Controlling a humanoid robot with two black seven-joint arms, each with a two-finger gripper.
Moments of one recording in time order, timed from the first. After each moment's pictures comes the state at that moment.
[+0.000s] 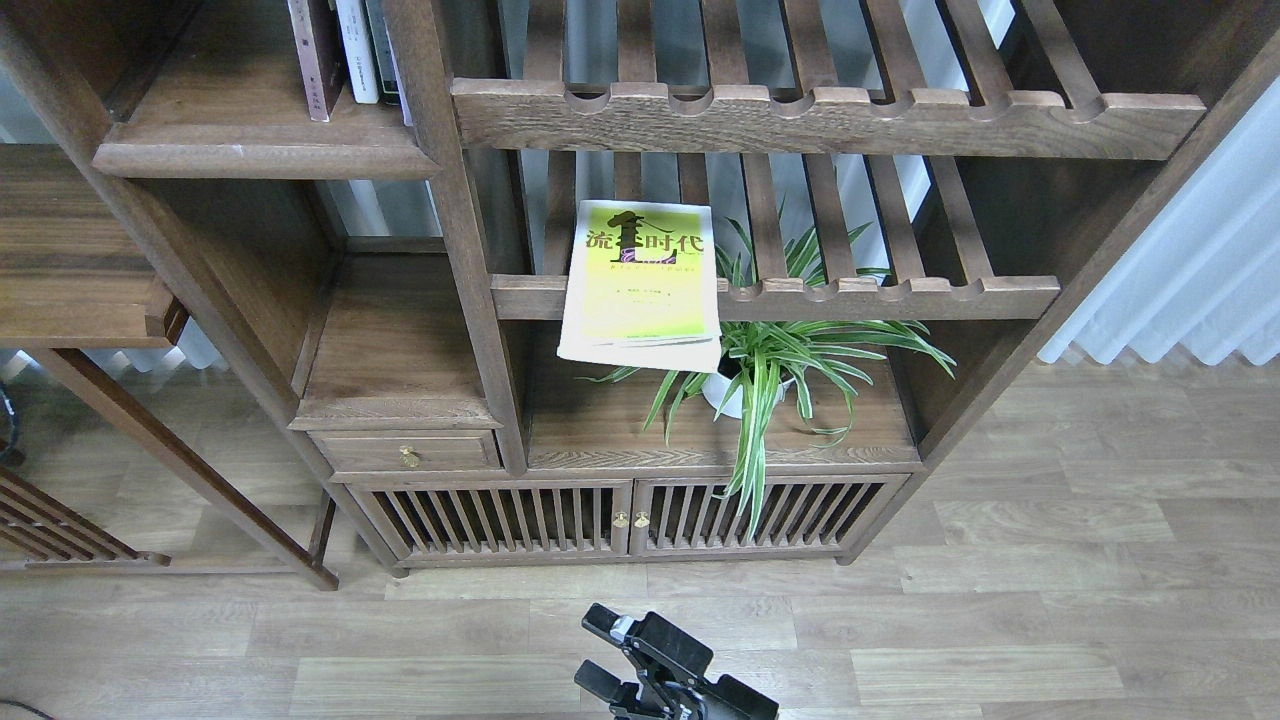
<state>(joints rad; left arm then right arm) -1.24 0.43 -1.22 -0.67 0.72 -0.49 0.06 -0.14 0.01 0.77 1.03 0.43 0.58 -0.49</state>
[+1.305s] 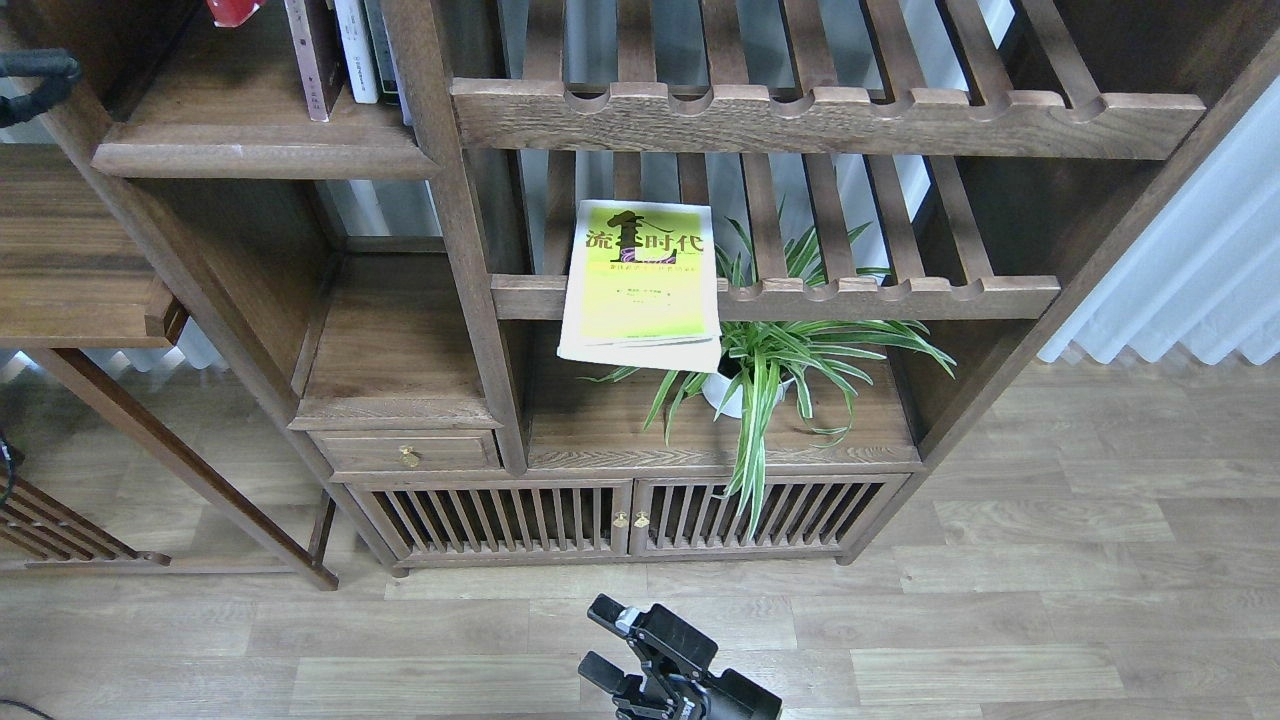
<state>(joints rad) -1.25 0.38 -1.01 -0.42 0.76 -0.49 -0.20 -0.14 0.02 0.78 1.04 0.44 0.58 -0.48</state>
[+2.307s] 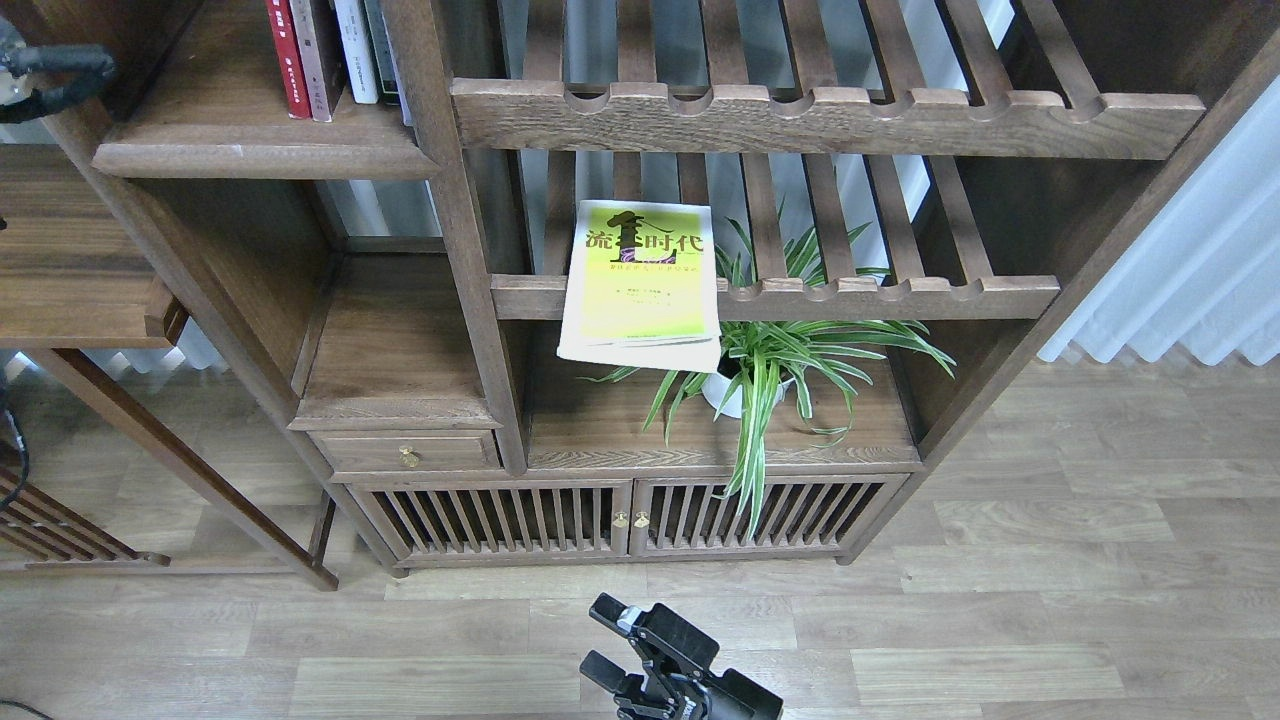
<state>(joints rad) -1.28 0.39 -1.01 -0.50 0.76 -0.49 -0.21 -0.14 0.01 0.79 1.04 0.44 0.58 -0.48</state>
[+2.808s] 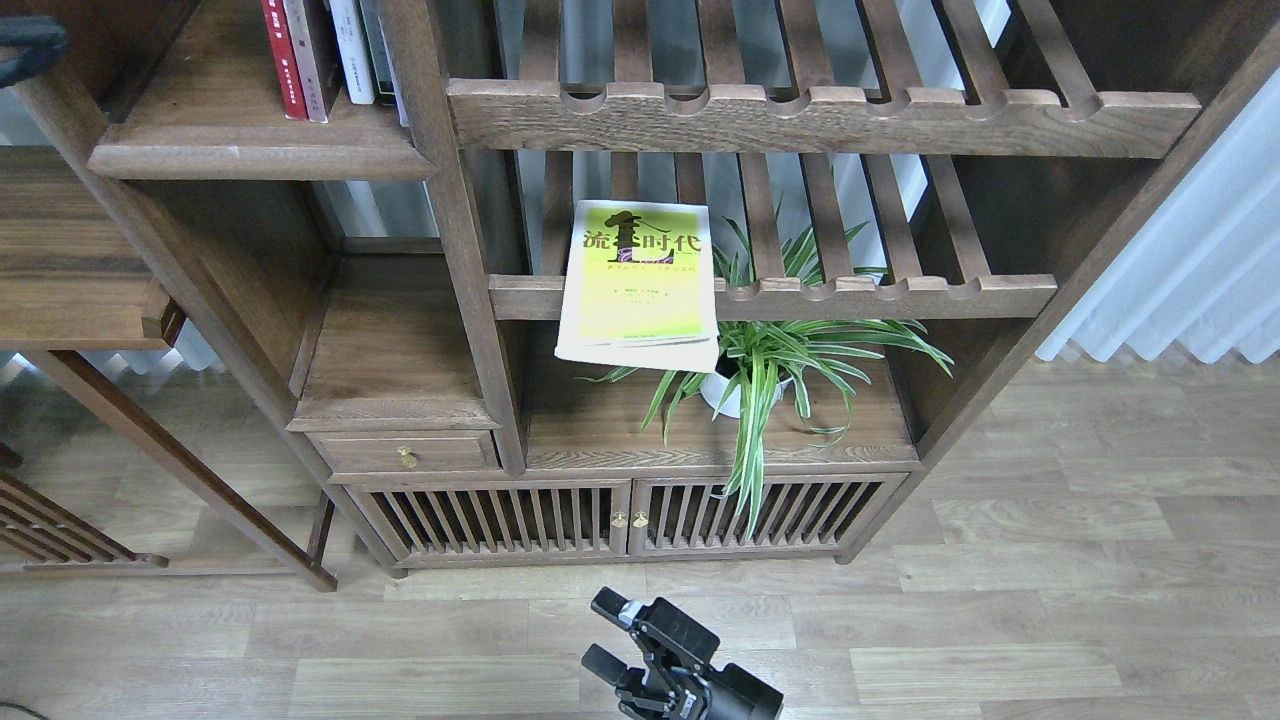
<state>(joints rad) -0.98 0.62 -1.10 -0.94 0.72 -0.49 -0.20 -0.11 0.02 0.79 1.03 0.44 0.58 -0.37</state>
